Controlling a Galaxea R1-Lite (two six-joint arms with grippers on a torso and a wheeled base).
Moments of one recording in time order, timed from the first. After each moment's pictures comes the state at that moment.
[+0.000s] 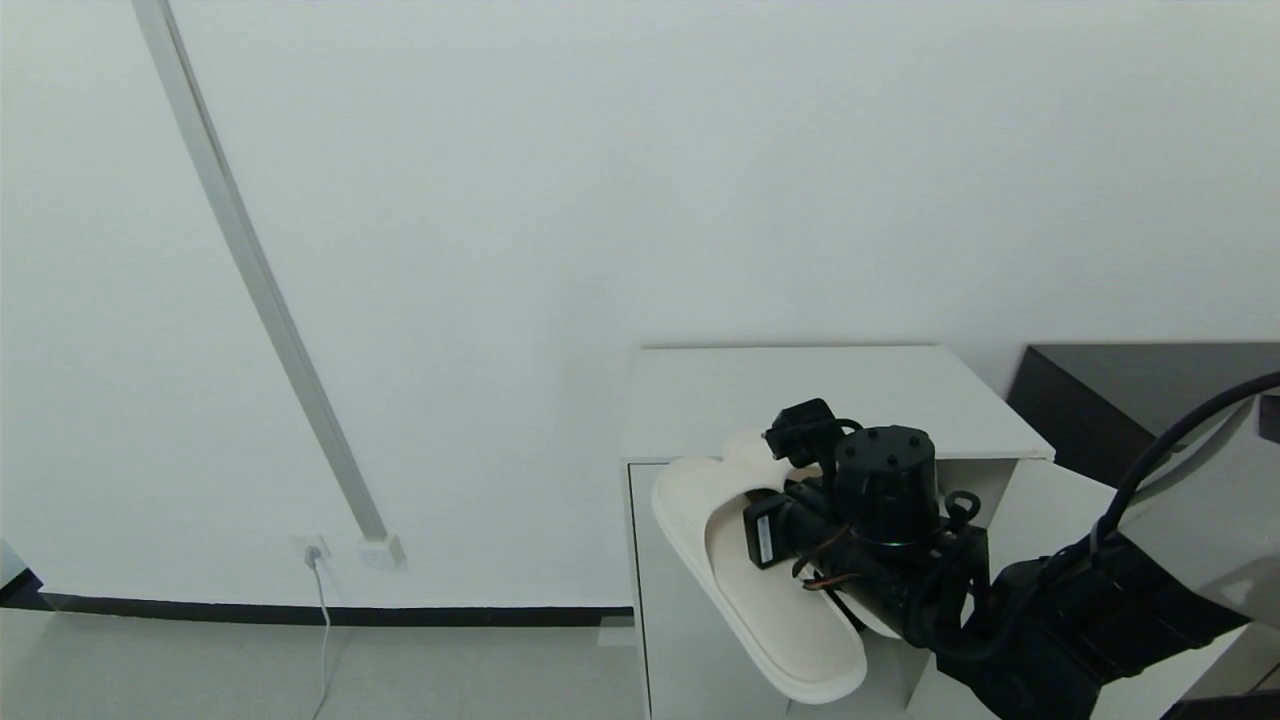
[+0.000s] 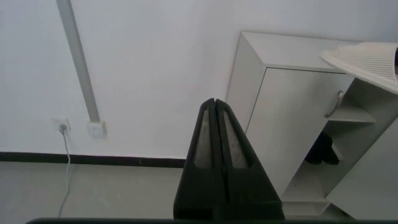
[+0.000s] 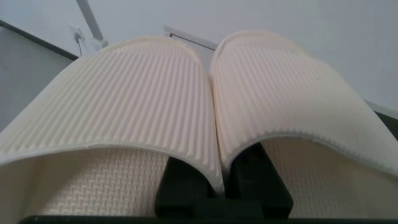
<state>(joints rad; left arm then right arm) 0.00 0.00 0.00 0.00 0.02 -0.09 0.76 2.03 -0.82 -0.96 -0.28 0.07</state>
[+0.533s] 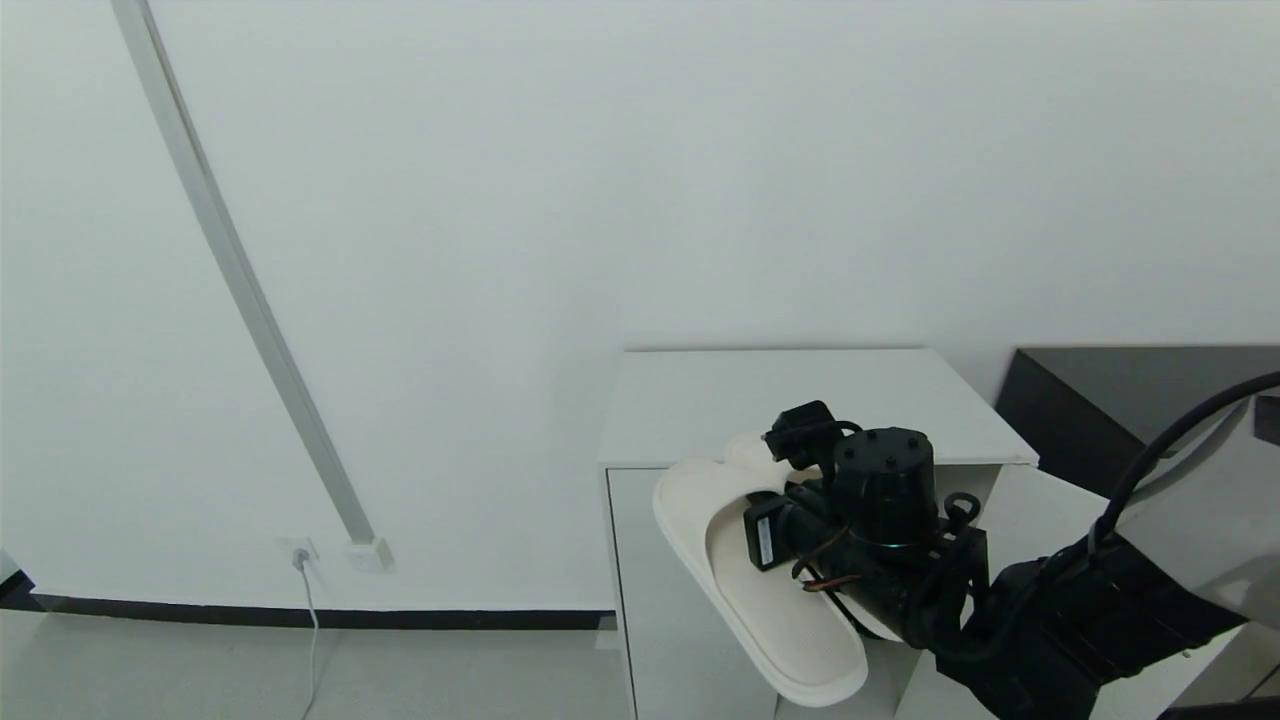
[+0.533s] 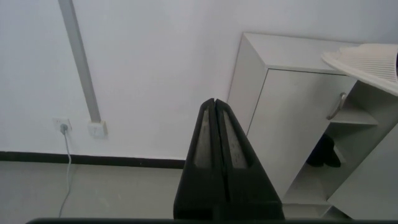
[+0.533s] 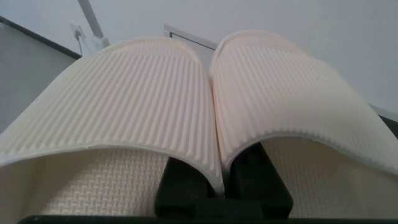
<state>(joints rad) 0.00 0.00 0.00 0.00 0.02 -0.09 0.76 2.03 -0.82 -0.96 -0.28 0.07</state>
